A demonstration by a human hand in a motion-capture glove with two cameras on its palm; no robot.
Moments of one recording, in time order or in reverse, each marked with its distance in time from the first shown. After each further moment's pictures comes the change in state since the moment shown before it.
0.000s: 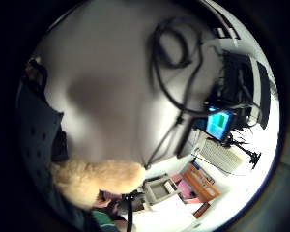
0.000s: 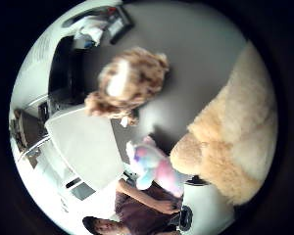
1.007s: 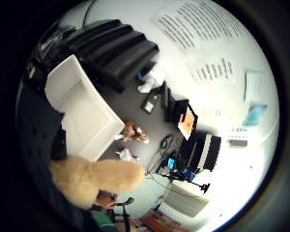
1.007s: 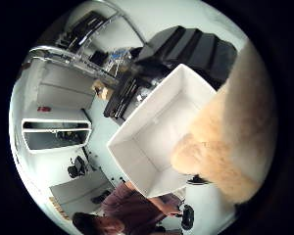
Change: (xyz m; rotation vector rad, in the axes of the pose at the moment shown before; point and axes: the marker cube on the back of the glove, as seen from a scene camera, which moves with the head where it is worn) arm -0.448 0.085 -0.164 0.303 0.289 -0.683
